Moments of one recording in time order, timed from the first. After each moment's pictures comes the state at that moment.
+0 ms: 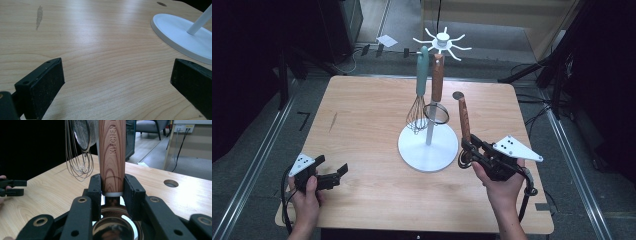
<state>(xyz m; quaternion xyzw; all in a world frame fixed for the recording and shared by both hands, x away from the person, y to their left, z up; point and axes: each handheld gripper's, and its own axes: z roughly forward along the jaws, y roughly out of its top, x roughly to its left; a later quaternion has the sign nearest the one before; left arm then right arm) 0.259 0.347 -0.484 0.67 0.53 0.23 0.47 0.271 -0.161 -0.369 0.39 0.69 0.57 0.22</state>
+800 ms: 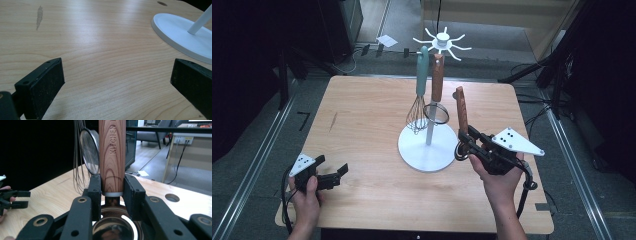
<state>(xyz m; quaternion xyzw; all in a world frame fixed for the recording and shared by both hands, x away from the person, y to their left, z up) 0.259 0.347 -0.484 0.67 0.53 0.23 0.47 0.273 -0.150 -0.342 0.37 0.68 0.59 0.24</state>
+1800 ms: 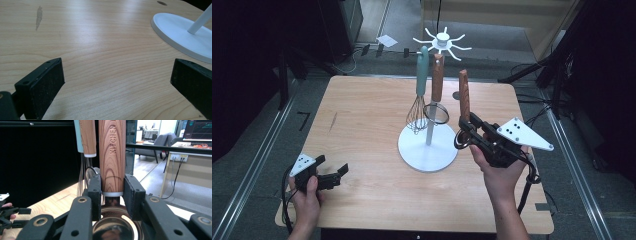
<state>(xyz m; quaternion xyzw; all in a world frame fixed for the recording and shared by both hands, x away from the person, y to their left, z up) 0.259 0.346 -0.484 0.67 0.53 0.23 0.47 0.273 -0.146 -0.308 0.35 0.65 0.61 0.27</state>
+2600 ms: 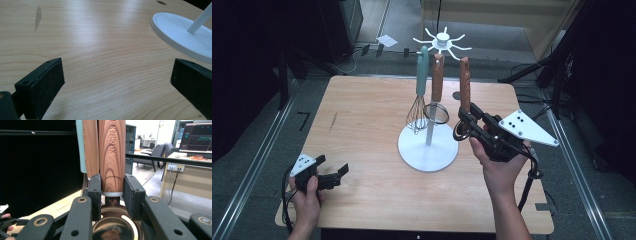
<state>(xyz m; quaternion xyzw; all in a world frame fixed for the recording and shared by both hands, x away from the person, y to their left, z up) 0.259 0.346 -0.484 0.67 0.53 0.23 0.47 0.273 -0.139 -0.285 0.34 0.64 0.63 0.28</state>
